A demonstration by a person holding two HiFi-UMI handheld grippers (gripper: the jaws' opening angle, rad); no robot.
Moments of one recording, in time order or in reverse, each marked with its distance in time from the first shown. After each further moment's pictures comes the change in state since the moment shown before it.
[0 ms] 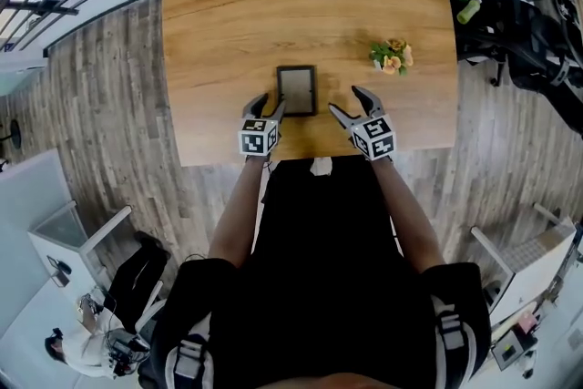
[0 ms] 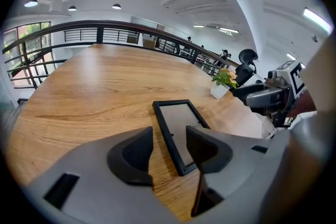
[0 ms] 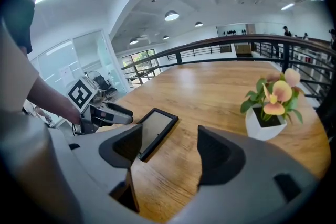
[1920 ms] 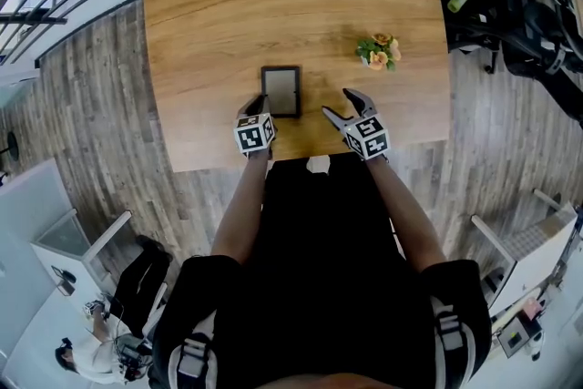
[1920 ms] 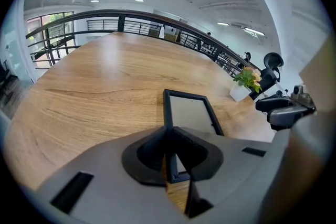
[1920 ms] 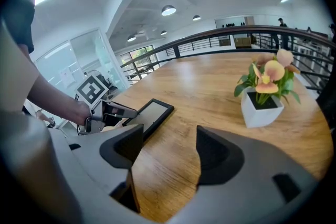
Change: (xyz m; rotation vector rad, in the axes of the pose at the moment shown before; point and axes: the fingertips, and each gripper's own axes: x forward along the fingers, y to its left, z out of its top) left arm 0.022 0.018 -0.020 -0.163 0.058 0.178; right arm -0.001 -0.007 -0.028 0.042 0.054 0.021
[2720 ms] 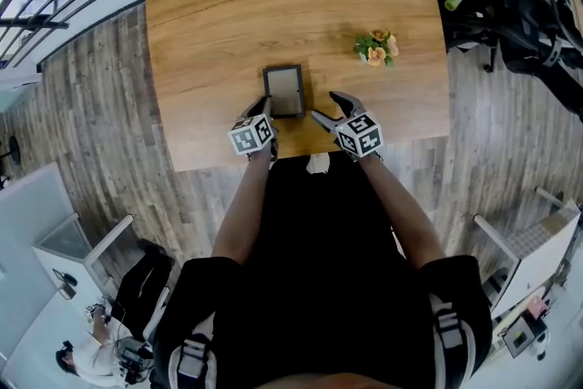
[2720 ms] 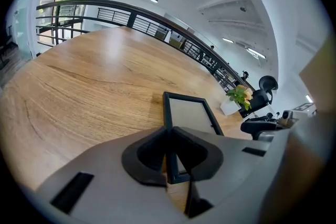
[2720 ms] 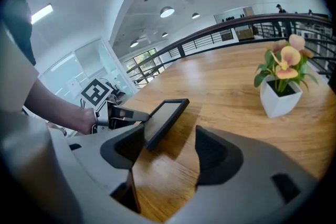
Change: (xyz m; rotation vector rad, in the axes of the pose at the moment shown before) left arm -0.014 -0.010 -0.001 -0.182 -0.048 -0.100; right arm 0.011 0.038 -0.001 0.079 -0.014 0.107
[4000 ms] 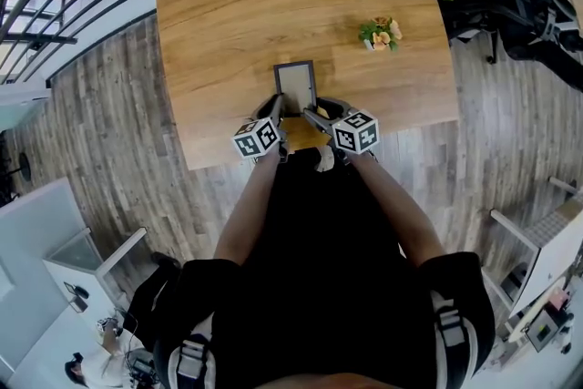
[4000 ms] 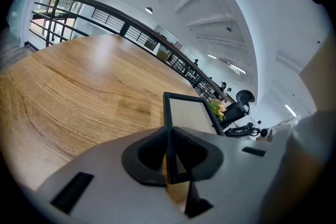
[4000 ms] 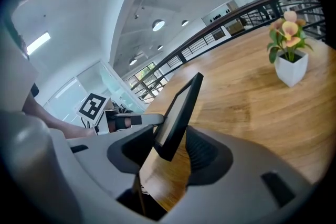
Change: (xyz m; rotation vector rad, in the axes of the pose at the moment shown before) left arm -0.045 -0.021 0.011 -0.030 -0.130 -0.207; right arm 0.019 0.075 -0.003 0.198 -0.120 0.103
